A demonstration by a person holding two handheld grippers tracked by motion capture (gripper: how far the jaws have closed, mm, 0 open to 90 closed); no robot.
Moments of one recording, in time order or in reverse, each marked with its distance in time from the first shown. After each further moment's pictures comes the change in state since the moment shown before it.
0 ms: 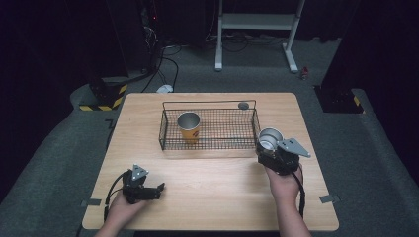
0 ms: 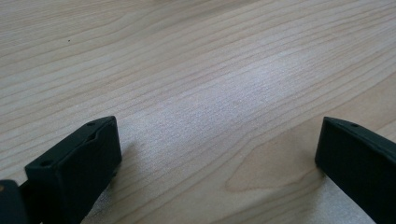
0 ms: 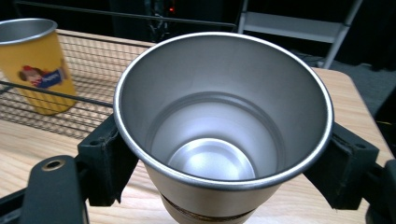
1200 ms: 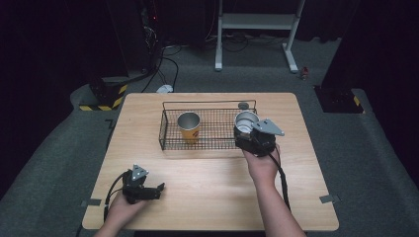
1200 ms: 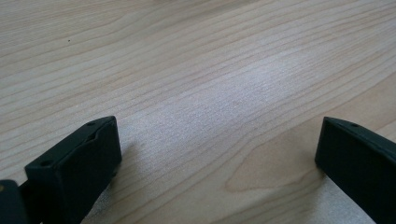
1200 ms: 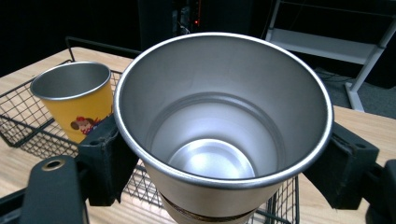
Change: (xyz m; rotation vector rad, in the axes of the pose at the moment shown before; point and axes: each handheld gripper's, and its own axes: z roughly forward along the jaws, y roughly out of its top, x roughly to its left) left arm 0.000 0.000 0.000 0.001 0.000 0.000; right arm 0.048 0.053 0.039 -0.026 0.077 -0.041
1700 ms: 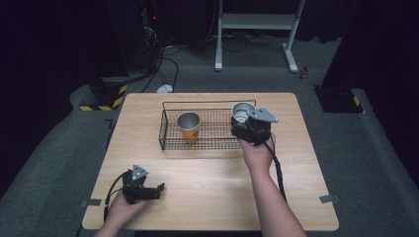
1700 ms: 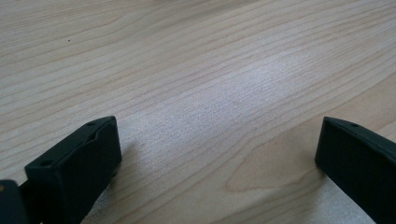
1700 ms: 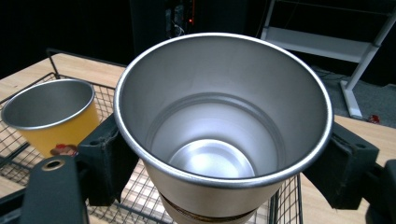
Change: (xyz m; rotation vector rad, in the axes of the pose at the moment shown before) left arm 0.000 0.000 0.000 0.000 0.000 0.001; right arm -0.002 0.021 0.028 0.009 -0.029 0.007
